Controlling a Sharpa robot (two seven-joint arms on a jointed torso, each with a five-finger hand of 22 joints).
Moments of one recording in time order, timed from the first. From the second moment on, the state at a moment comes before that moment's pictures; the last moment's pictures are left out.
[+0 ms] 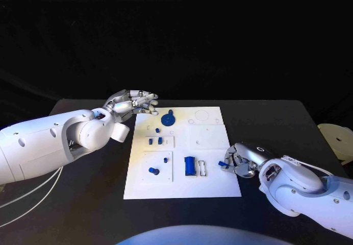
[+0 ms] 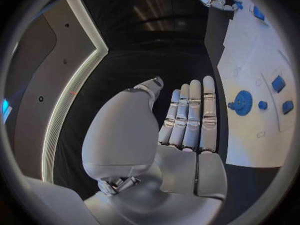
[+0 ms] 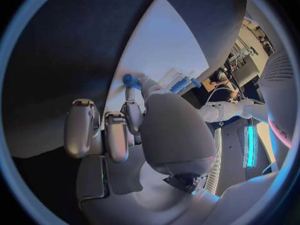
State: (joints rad) left arm 1.17 -0.95 -0.03 1.50 -0.04 -0.09 0.31; left_hand 1.42 -0.19 0.37 0.25 0.14 0.83 0.21 0.38 0.31 0.98 0.14 0.45 0.13 0.91 0.09 0.80 0.33 0.17 0.97 0.19 0.44 0.30; right arm 1.00 -0.99 -0.13 1.79 -1.59 -0.41 -0.43; right_hand 1.43 -0.11 0.22 0.24 0.10 1.00 0.06 0.42 0.57 1.41 -0.01 1.20 1.31 1.46 -0.07 1.52 1.31 0.06 1.47 0.04 1.26 1.31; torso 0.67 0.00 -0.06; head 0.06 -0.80
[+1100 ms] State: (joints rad) left arm 1.17 -0.95 -0.03 1.50 -0.04 -0.09 0.31; left_hand 1.43 -0.19 0.37 0.25 0.14 0.83 0.21 0.38 0.31 0.98 0.14 0.45 0.13 0.91 0.09 0.80 0.33 0.17 0.98 0.19 0.44 0.30; right arm 1.00 -0.94 -0.14 1.85 -1.37 -0.59 -0.39; right_hand 1.31 -0.14 0.43 0.27 0.17 1.00 0.06 0.45 0.58 1.43 -0.03 1.22 1.31 1.47 -0.08 1.52 1.31 0.06 1.47 0.03 1.28 1.31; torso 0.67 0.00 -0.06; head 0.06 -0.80
